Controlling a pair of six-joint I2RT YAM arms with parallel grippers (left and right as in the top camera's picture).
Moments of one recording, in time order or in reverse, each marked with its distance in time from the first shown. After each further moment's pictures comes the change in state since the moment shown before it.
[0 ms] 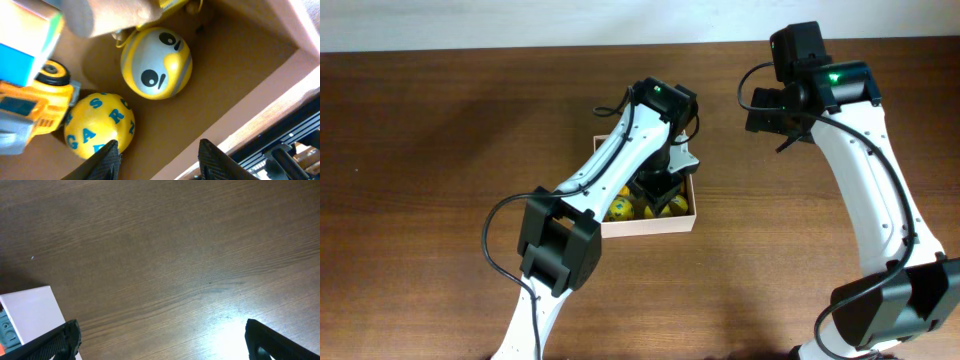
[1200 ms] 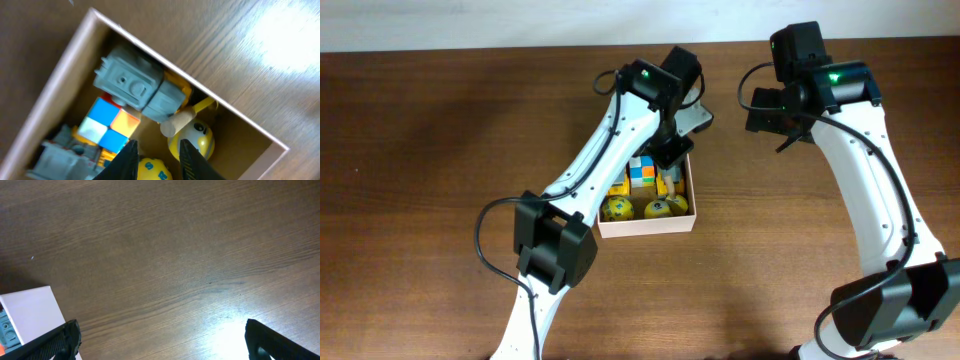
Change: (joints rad) left arm 0.030 0.002 0.132 0.234 0.006 0.006; right arm 0.000 0.000 0.000 0.000 0.000 0.000
